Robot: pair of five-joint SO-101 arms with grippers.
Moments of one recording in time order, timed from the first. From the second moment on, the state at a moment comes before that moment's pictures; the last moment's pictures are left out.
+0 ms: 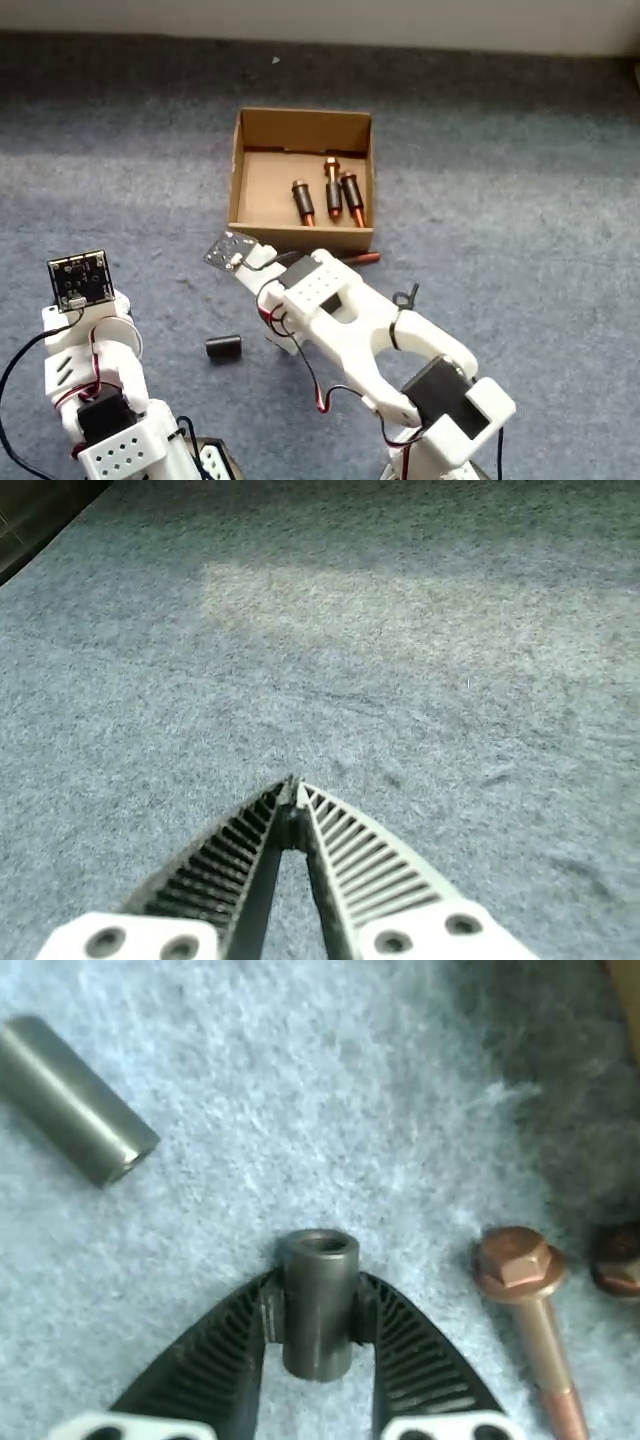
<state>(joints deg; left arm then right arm) -34.3 -104.1 96.0 46.5 -9.6 -45.3 5.0 33.8 54.7 21.5</state>
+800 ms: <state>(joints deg) -34.3 -104.1 96.0 46.5 -9.6 -45.0 6.7 30.6 60.6 28.5</state>
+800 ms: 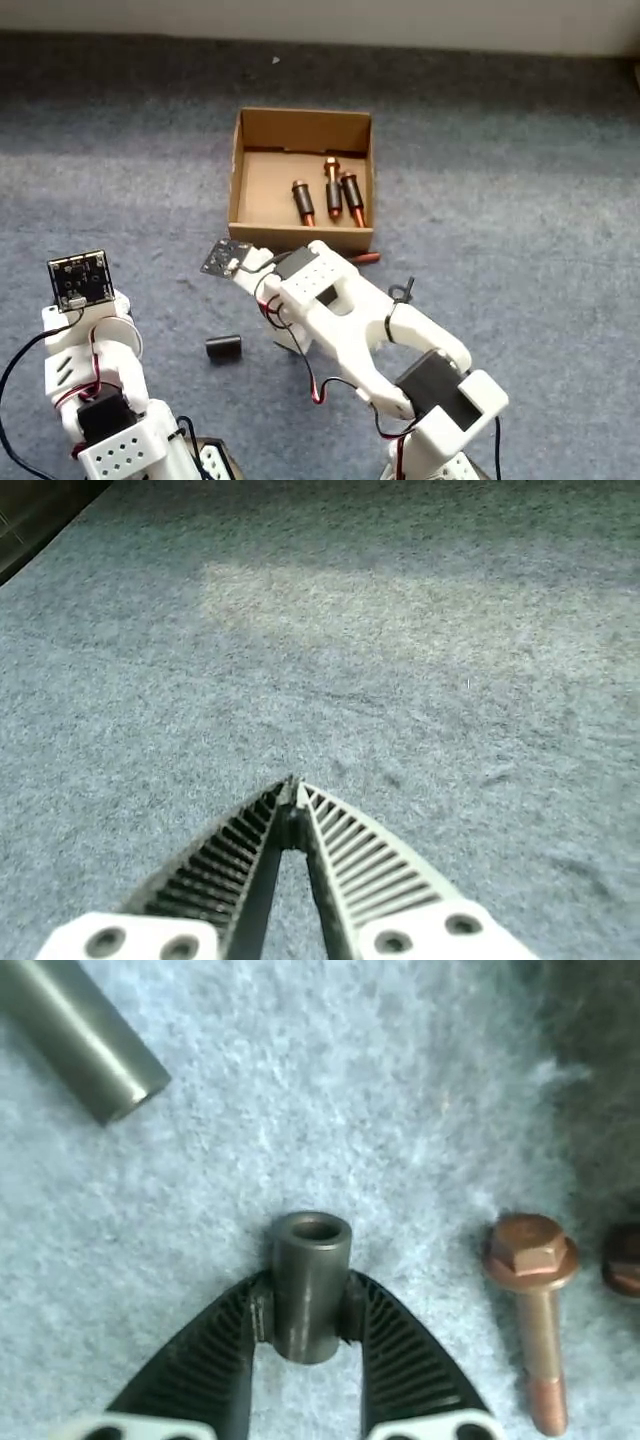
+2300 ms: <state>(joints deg) -22.0 -104.1 96.0 46.5 -9.6 -24.7 -82.5 86.9 47.0 -6.5</state>
